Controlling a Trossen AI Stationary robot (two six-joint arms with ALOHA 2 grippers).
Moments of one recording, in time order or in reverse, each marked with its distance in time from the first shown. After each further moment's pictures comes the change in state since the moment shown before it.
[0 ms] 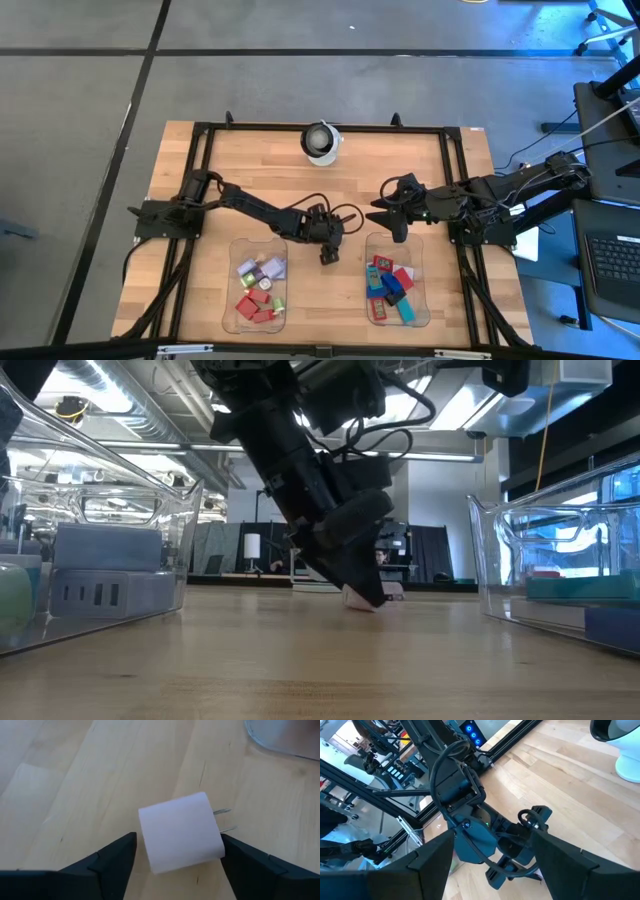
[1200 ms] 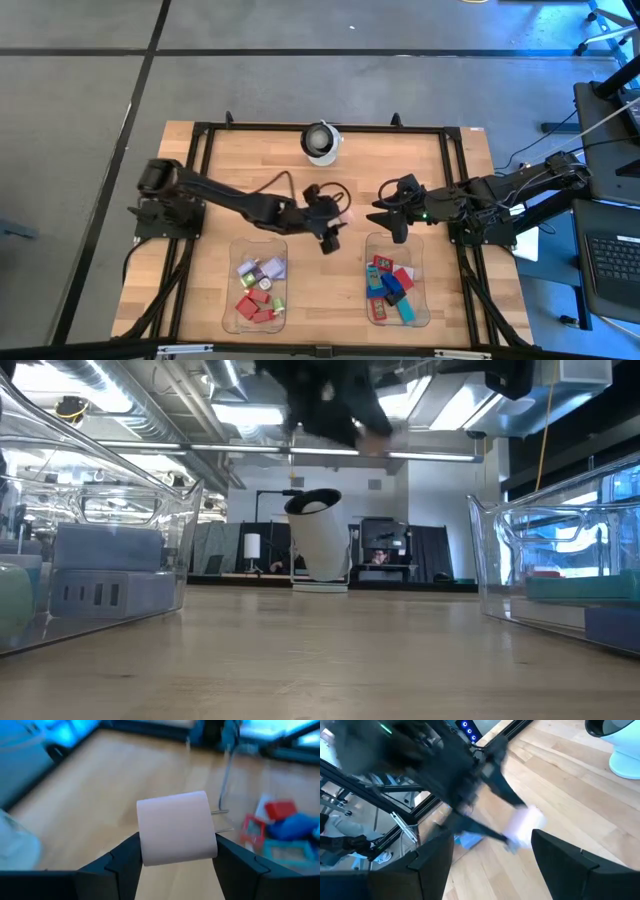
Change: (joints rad) left arm -0.034 -0.313 0.010 0.006 -0.162 0.041; right arm 0.005 0.000 0.000 -0.032 0.004 0.006
